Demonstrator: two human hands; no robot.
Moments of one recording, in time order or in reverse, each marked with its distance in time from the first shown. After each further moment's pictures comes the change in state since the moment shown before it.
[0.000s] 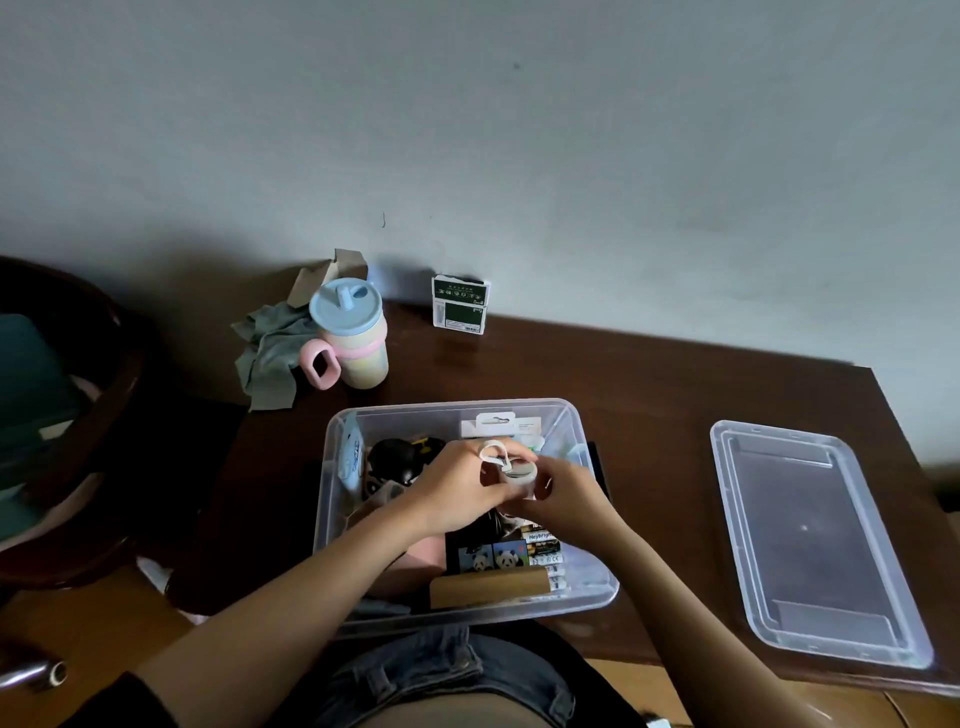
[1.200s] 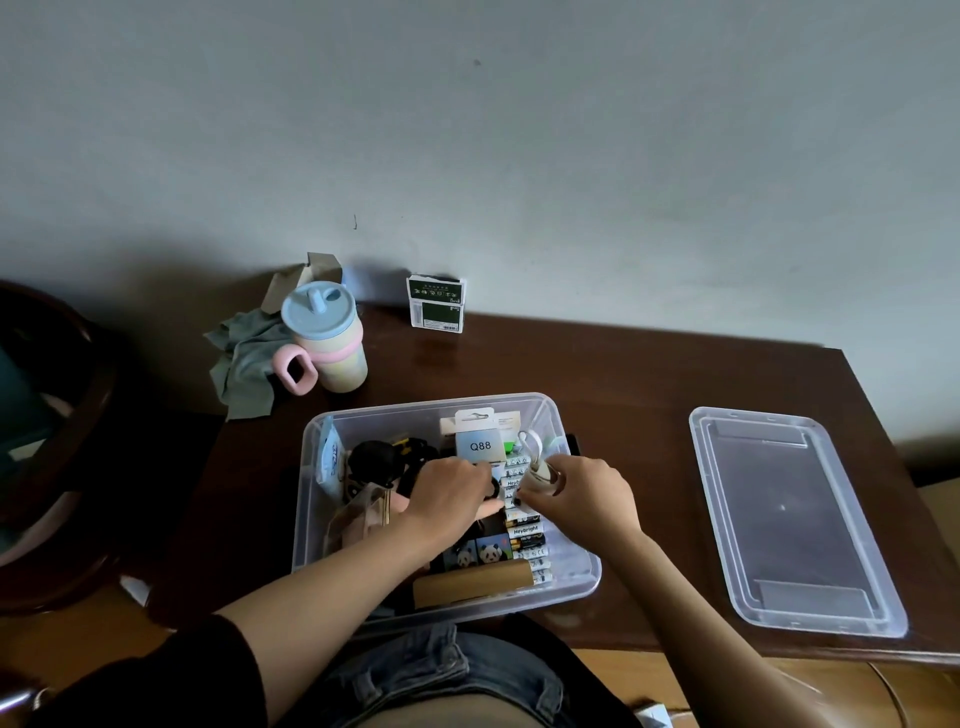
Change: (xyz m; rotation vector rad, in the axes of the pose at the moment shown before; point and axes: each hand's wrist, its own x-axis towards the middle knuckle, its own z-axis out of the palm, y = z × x) left_hand 0.010 -0.027 0.034 1.066 -0.127 -0.032; right_hand -0.017 0.018 -0.014 -0.326 0.232 0.140
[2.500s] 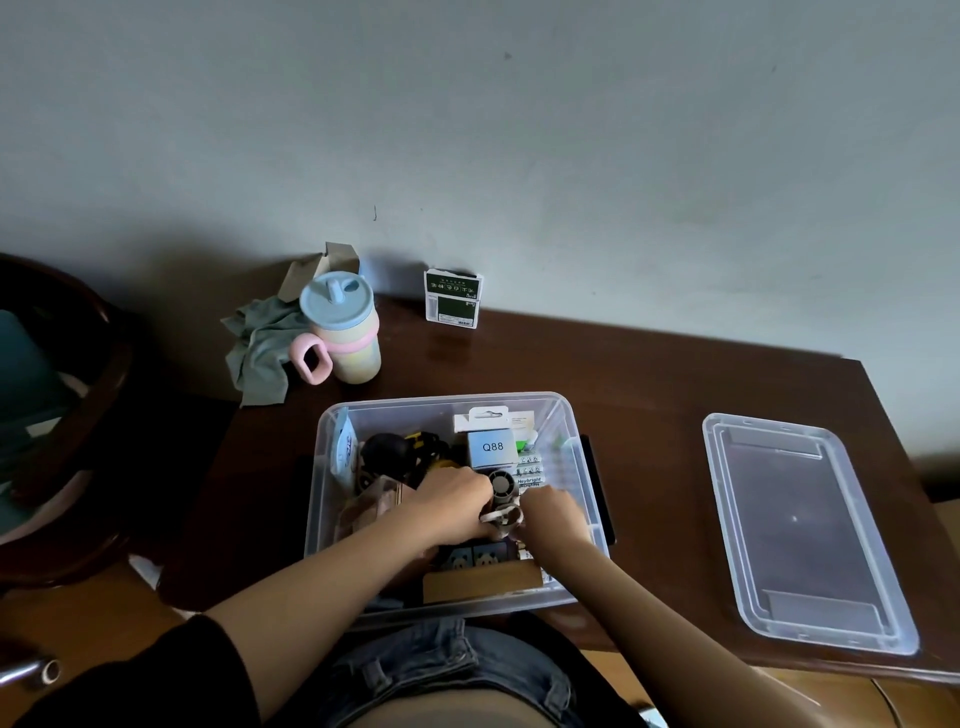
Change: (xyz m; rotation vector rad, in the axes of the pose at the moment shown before) left_hand -0.005 -0.008 -0.009 -0.157 -0.328 0.024; right_hand 0.013 -0.017 0.063 -0.334 -0.328 -0.054
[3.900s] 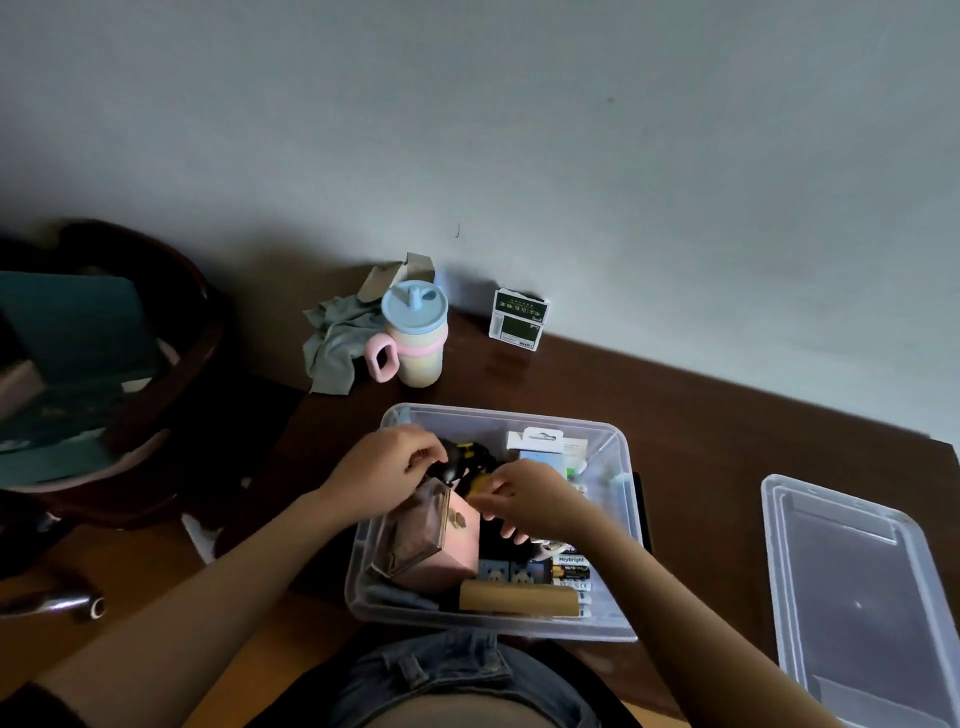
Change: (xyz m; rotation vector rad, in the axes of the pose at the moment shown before) left_hand -0.082 -0.091 -0.024 -0.498 0.566 -0.131; right_hand -0.005 -0.064 -0.075 0.461 -0.190 -0.330
